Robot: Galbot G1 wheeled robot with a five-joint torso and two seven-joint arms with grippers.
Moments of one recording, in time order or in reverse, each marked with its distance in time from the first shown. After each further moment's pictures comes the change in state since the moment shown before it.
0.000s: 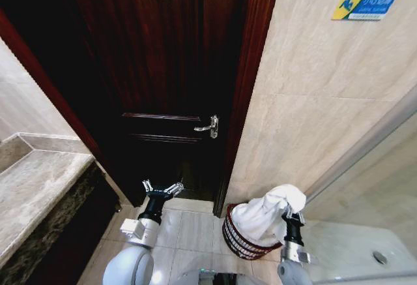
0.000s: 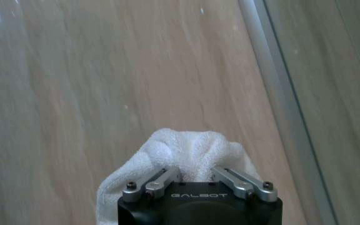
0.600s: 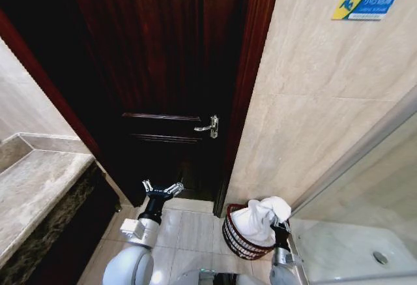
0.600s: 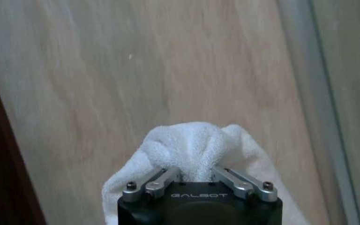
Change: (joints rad) left arm 0.000 0.000 0.000 0.000 0.000 0.000 0.000; right arm 0.182 0.008 -0.031 -0.416 0.087 -0.007 -0.221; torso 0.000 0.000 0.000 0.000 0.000
